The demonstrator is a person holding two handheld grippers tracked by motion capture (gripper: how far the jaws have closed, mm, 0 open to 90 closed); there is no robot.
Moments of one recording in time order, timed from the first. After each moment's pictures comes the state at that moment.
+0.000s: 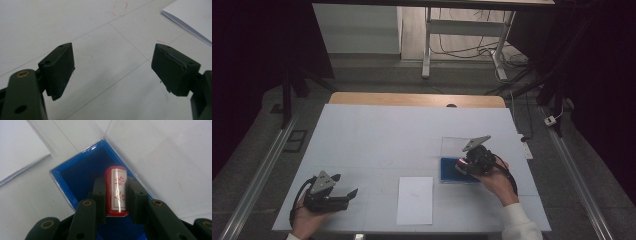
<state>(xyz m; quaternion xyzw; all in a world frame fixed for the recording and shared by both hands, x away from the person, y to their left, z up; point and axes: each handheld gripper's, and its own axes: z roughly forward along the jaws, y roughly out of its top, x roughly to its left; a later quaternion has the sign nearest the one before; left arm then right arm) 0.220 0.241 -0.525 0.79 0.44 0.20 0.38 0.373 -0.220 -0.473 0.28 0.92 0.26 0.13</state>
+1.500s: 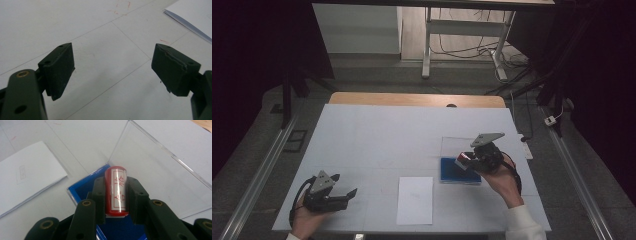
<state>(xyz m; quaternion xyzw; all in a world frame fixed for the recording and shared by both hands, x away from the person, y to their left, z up) 0.221 0.242 -0.527 0.79 0.45 0.20 0.38 0.360 -0.228 -0.441 0.27 0.89 0.33 0.14</state>
